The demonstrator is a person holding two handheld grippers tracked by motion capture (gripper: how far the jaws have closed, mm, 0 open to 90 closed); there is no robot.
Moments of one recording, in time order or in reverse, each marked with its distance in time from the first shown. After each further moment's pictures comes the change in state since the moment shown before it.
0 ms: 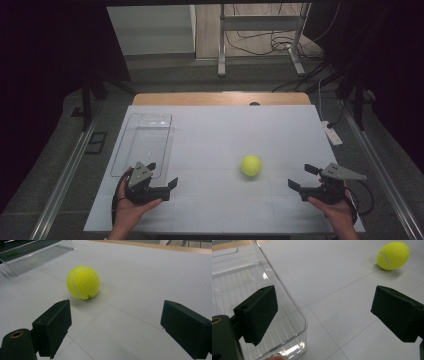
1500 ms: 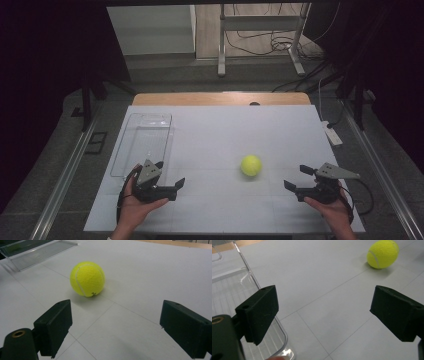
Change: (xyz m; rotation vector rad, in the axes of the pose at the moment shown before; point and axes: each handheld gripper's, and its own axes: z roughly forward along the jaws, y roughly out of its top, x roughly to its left) left arm -0.014 0.016 0.007 0.038 -0.037 0.048; right arm 0.003 -0.001 0.010 0.028 0.027 -0.009
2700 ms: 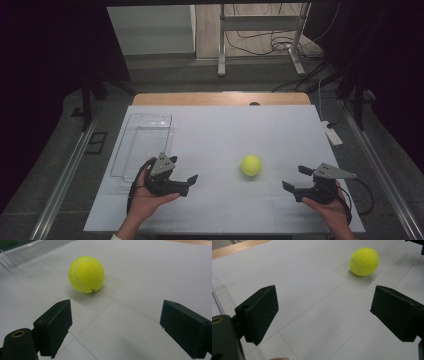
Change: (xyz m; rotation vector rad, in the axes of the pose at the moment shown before) left arm -0.014 0.030 0.018 0.021 -0.091 0.047; right arm 0.002 -0.002 0.005 0.028 -0.013 -0.014
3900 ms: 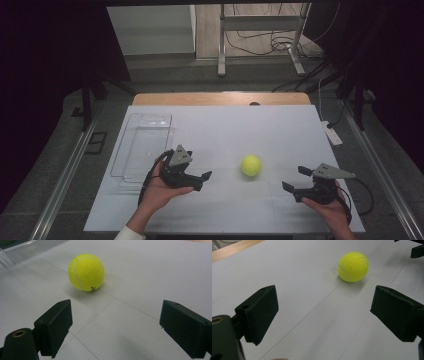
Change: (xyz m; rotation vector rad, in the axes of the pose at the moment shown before) left arm -0.014 0.030 0.027 0.042 -0.054 0.071; right arm 0.000 -0.001 0.001 0.010 0.001 -0.001
